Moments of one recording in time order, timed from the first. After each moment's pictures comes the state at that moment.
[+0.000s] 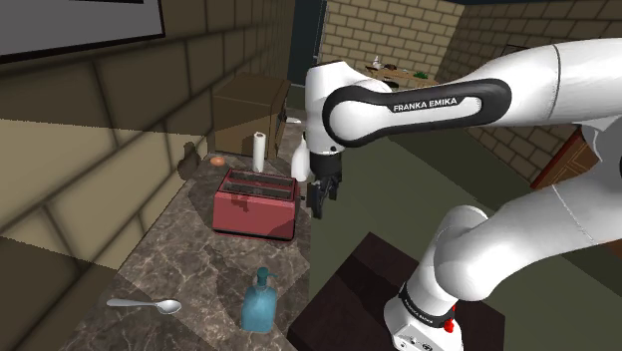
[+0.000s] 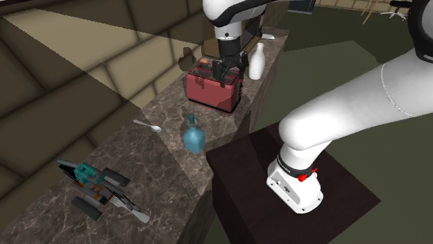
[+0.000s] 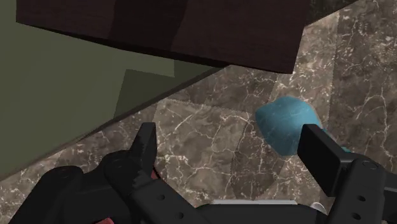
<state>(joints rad) 0.10 -0.54 0.15 -2.50 0.10 1.74 0.03</state>
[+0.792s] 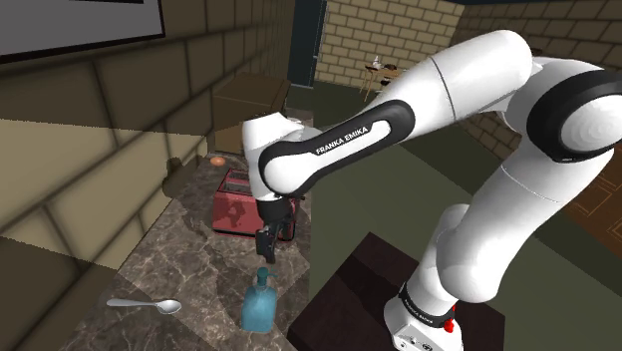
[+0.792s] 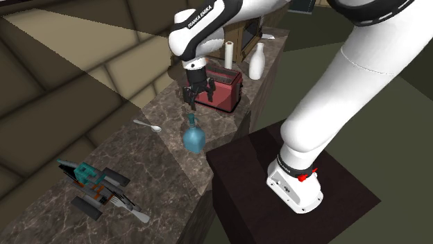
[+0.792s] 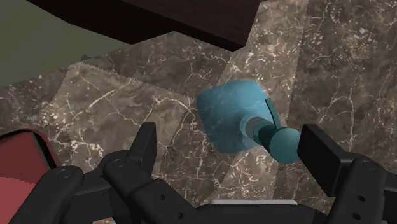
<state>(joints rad) 0.20 -0.12 0.27 -2.39 0.18 2.01 0.04</state>
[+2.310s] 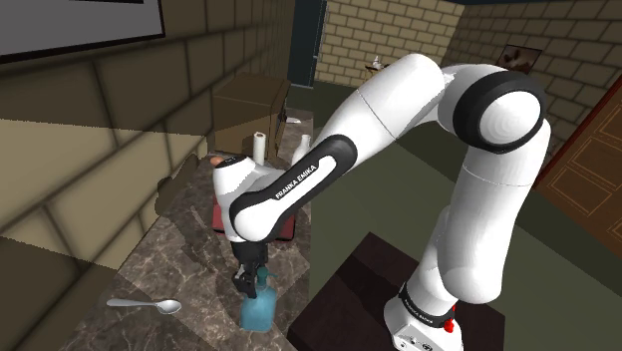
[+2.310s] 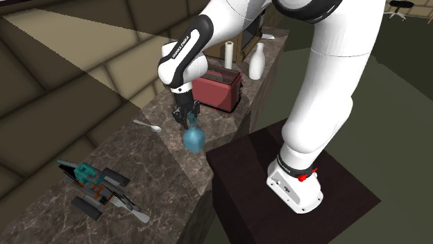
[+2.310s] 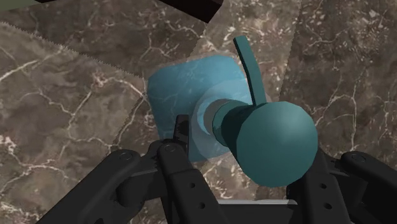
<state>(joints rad) 0.25 0.18 0.31 -2.31 0.17 2.22 0.06</state>
